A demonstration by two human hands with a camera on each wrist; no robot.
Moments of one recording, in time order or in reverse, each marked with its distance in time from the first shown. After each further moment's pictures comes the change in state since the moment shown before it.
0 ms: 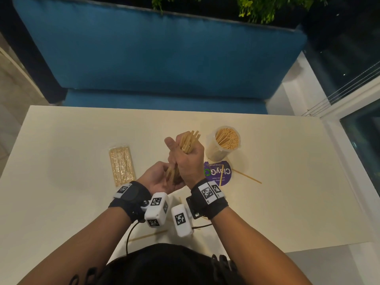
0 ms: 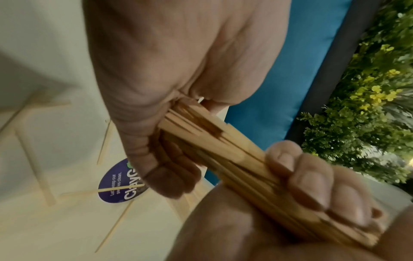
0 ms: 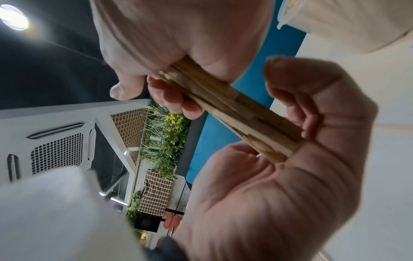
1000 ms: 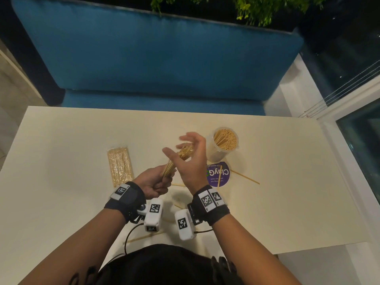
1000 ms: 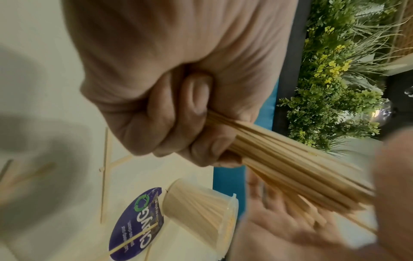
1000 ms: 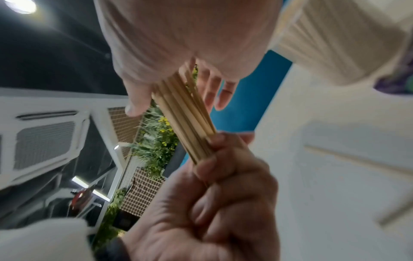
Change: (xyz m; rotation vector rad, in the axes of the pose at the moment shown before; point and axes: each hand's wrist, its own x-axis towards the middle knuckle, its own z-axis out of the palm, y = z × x) left_hand 0.000 0.005 -0.020 0.504 0.197 0.194; right_hand -0.010 0.001 -0.016 -0.323 0.126 -0.101
